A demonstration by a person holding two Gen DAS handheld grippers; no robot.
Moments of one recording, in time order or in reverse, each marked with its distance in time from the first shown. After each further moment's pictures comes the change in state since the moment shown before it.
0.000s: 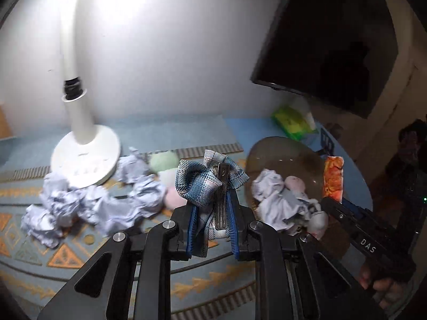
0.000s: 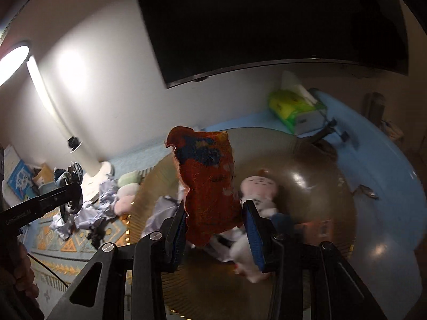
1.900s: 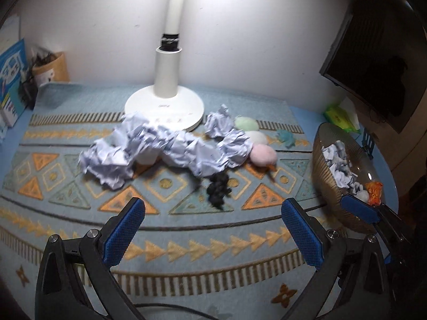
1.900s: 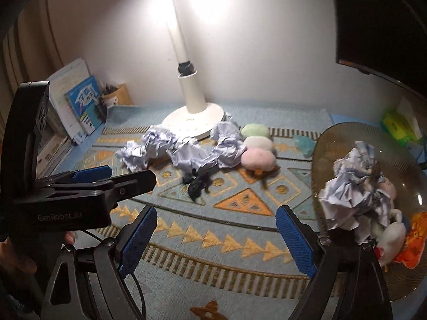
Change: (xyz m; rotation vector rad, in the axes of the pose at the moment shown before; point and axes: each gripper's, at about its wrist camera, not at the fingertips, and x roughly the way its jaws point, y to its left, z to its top) left arm -0.053 0.096 -0.085 -0.216 0.022 0.220; right arm 0.011 0.170 -0.063 -0.394 0.168 0.327
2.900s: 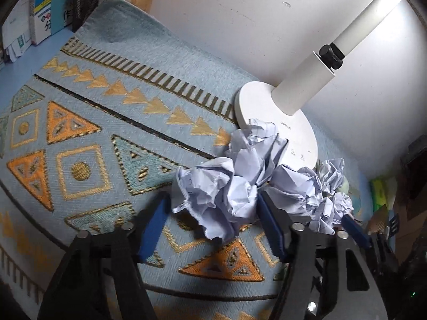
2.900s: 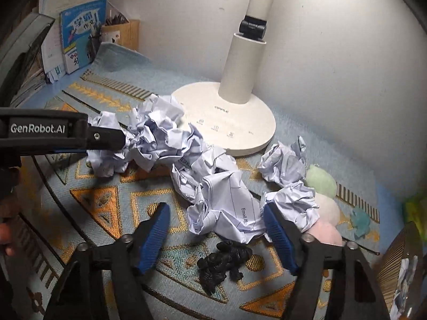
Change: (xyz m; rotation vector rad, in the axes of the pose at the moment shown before) left arm 0.080 0.146 0.037 -0.391 0.042 0.018; right arm 0.158 0.069 0.055 -0.340 0.121 -0.152
